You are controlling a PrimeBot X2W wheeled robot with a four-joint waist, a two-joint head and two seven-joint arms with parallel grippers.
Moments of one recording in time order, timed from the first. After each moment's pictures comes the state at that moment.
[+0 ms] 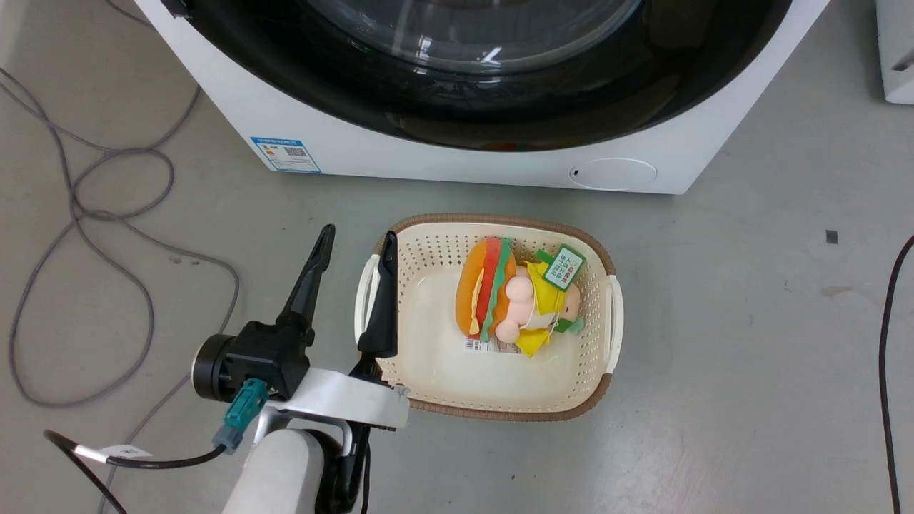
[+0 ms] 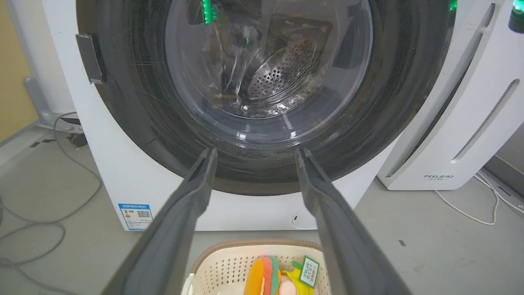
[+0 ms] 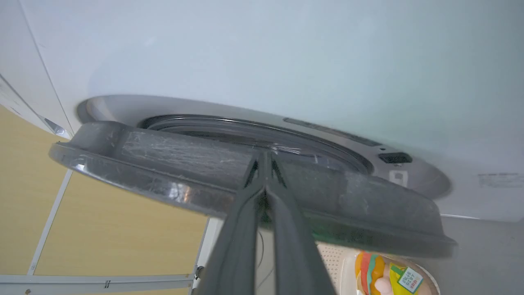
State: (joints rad) left arm -0.25 0.05 -0.23 0.06 -0.22 0.02 -0.26; right arm -1.66 -0.34 0.93 1.22 1.82 0.13 0.48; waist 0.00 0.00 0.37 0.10
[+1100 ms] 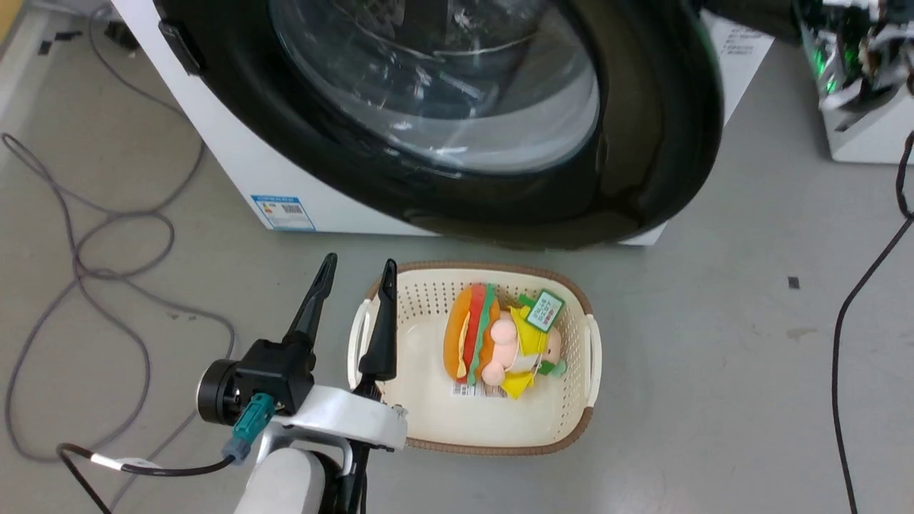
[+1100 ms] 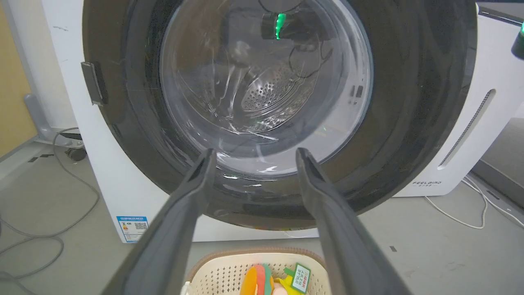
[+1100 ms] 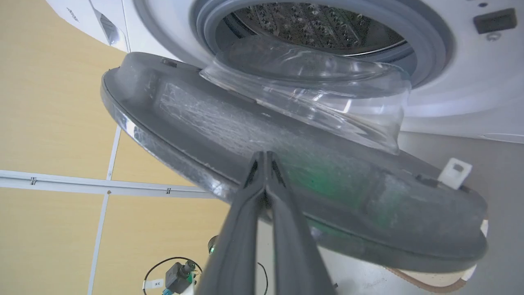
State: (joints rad) left arm -0.22 0.05 -0.23 0.11 -0.21 0.02 -0.26; right arm -1.45 -0.42 0.90 0.99 1.98 0.13 0.77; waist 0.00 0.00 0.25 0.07
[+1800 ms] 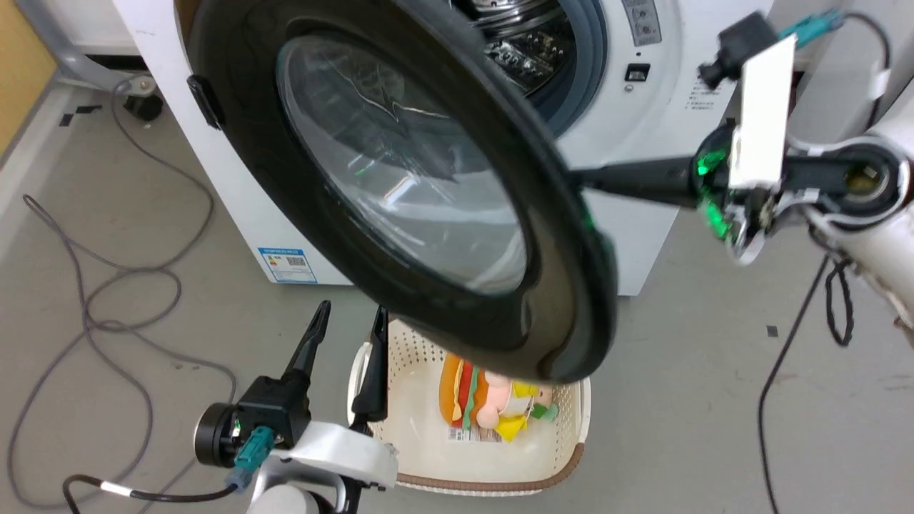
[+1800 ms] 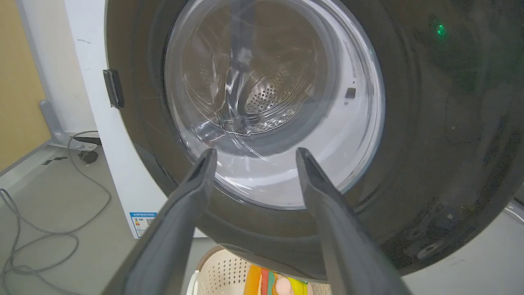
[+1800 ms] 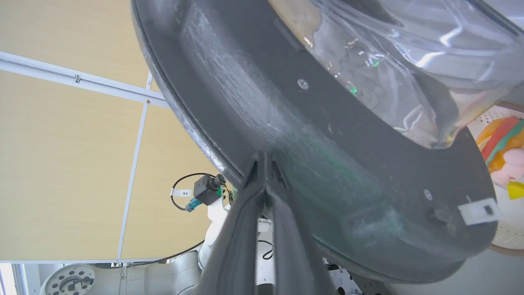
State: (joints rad) left arm -0.14 0.05 -0.21 0.14 -0.19 0.01 -0.26; right arm -1.19 -0.53 1.03 0.51 2.17 0.13 0.78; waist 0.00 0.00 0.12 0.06
